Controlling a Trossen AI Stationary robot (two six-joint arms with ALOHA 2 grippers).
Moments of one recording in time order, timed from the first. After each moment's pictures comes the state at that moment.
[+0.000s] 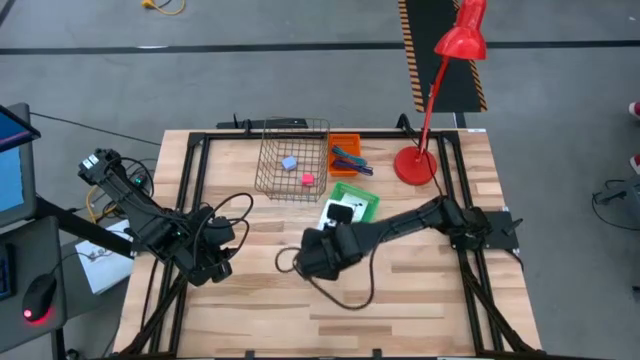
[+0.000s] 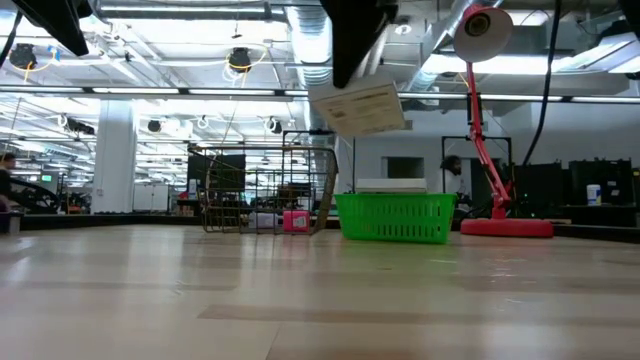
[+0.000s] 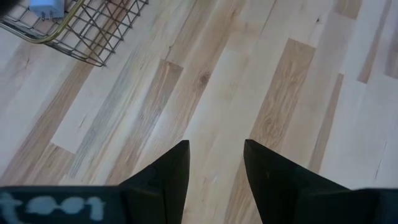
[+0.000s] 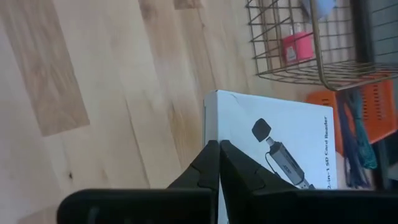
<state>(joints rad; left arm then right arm) -0.72 1.13 1.06 -1.19 -0.50 -1.08 0.33 2.24 2.24 -1.48 0.48 0.45</state>
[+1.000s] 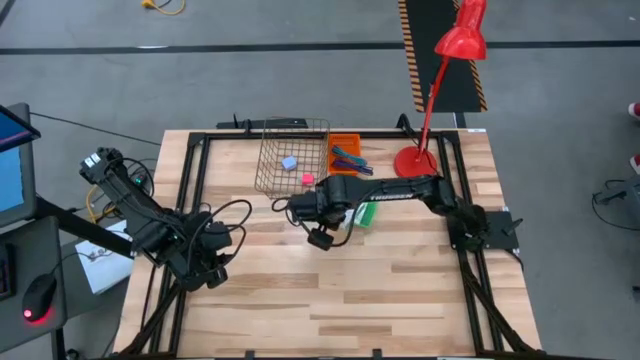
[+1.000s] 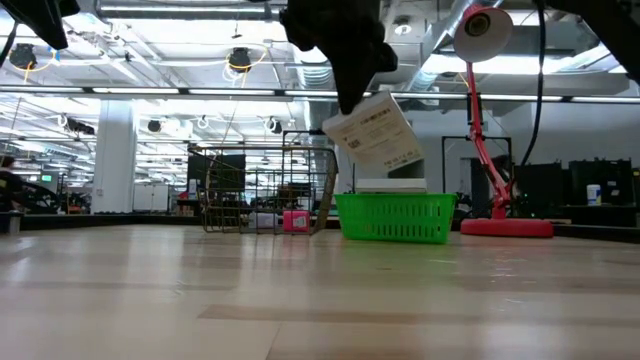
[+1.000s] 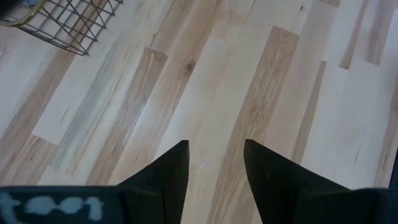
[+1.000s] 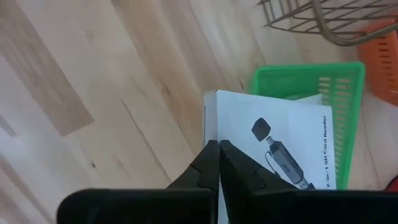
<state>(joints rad) -0.78 1.13 1.06 -1.19 -0.47 -1.12 0.08 2.24 2.27 -1.54 0.10 0.47</state>
